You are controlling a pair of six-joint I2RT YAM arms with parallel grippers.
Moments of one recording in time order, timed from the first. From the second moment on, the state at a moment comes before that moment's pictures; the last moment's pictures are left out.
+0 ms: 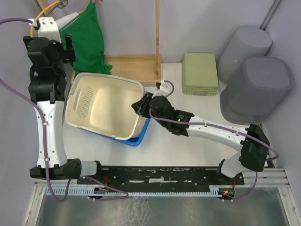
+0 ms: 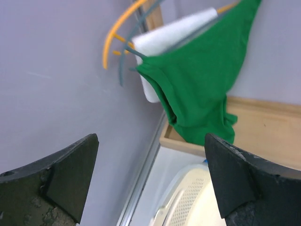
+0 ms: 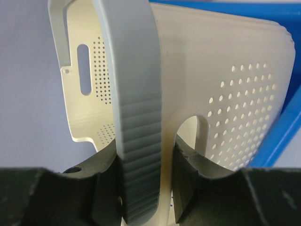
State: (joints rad) left arm 0.04 1.33 1.84 -0.61 -0.34 0.20; right arm 1.07 1.52 1.16 0.01 0.44 1.05
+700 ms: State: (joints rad) left arm 0.04 1.36 1.90 -0.61 -0.50 0.27; right arm 0.79 1.52 1.46 0.07 0.09 0.28
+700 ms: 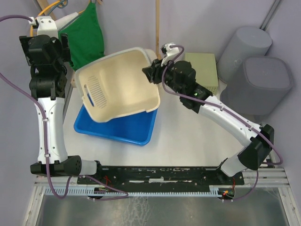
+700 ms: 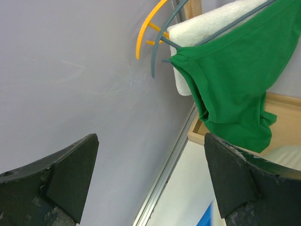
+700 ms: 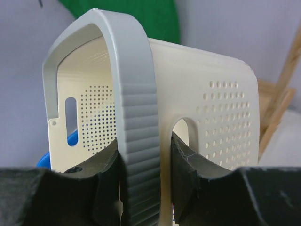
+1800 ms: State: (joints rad) left arm 0.04 1.47 1.97 -0.67 -0.47 0.27; right arm 0.34 1.09 1.52 -0.37 0.20 -0.37
